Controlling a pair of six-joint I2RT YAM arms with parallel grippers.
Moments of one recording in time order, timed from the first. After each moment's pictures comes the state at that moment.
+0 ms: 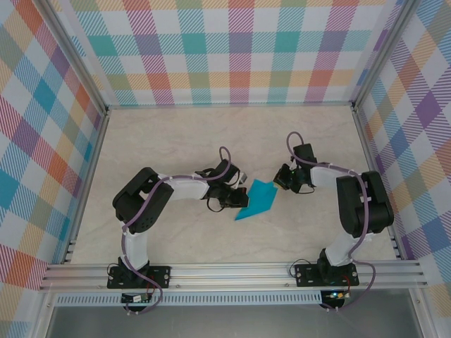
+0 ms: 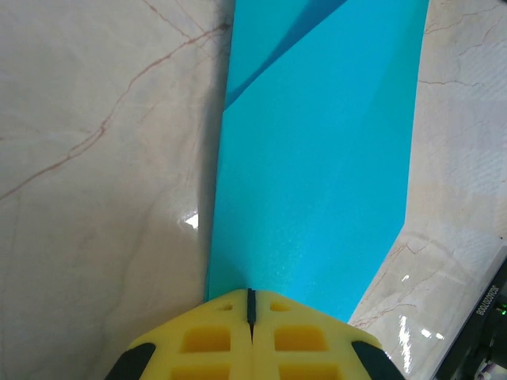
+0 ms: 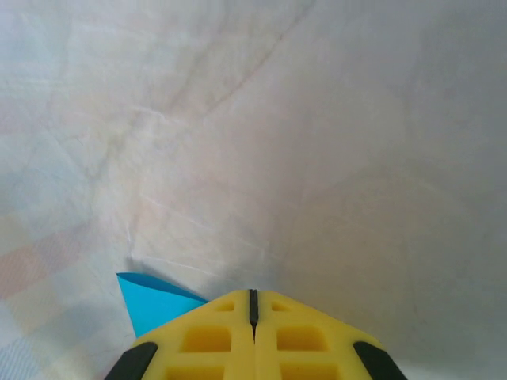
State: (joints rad) left arm -0.75 1.94 1.08 -0.18 0.48 -0.65; right arm 0.21 1.68 0.84 -0.25 -0.38 0.78
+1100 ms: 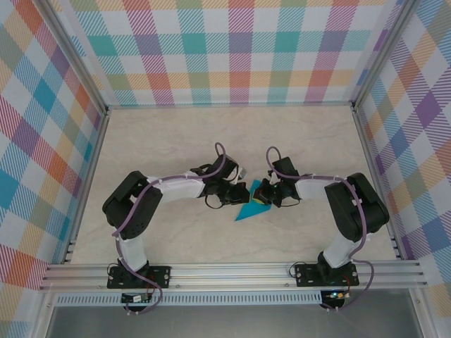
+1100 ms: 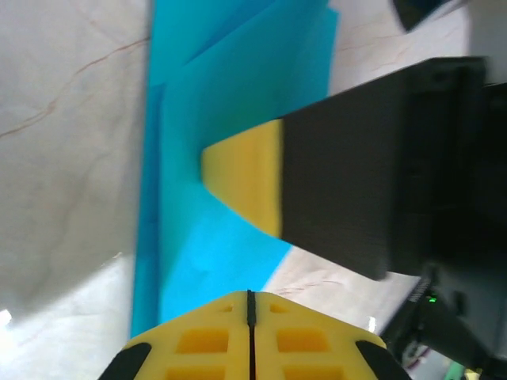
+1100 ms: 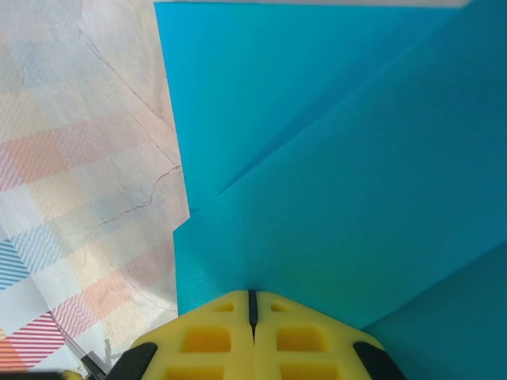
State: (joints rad) left arm -0.75 1.83 1.09 -0.21 0.53 -0.76; right arm 0.43 1.69 0.73 -0.13 -0.52 0.89
